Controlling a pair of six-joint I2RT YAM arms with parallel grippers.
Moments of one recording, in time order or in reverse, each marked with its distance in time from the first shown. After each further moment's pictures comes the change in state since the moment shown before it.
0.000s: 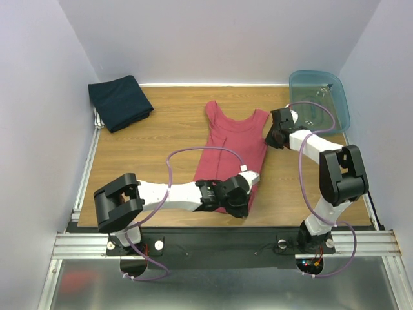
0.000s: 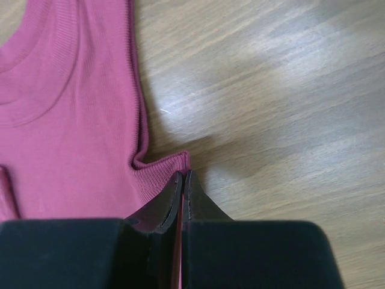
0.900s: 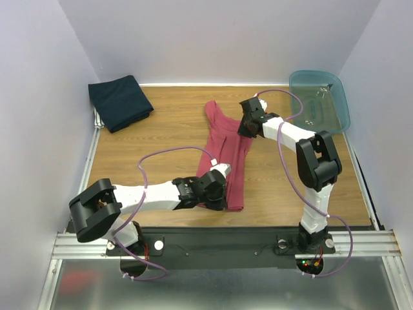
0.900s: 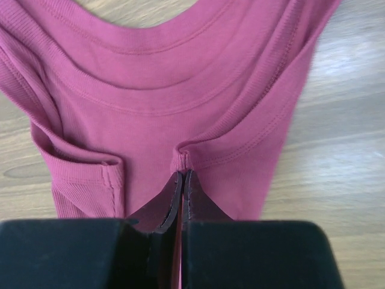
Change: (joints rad) left arm 0.143 -0.204 -0.224 -0.019 -0.052 -0.127; right arm 0.190 0.241 0.351 -0.080 -0.010 0.049
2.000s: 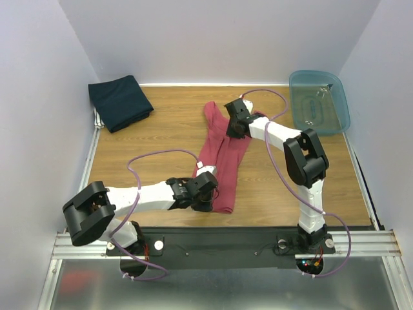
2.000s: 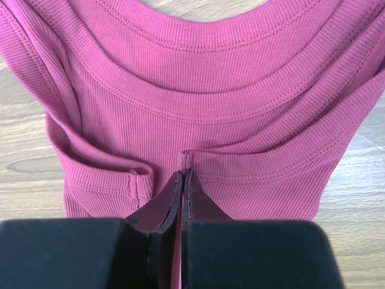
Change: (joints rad) left arm 0.045 -0.055 -0.053 -0.183 -0.078 -0.069; right arm 0.107 0.120 0.137 -0.053 0.060 0.003
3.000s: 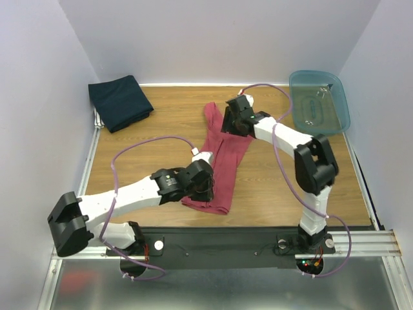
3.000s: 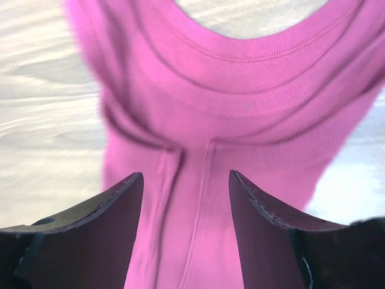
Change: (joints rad) left arm 0.019 -0.130 0.156 -0.210 -0.040 0.046; right arm 0.019 -0.073 -0.016 0.005 -0.021 -0.050
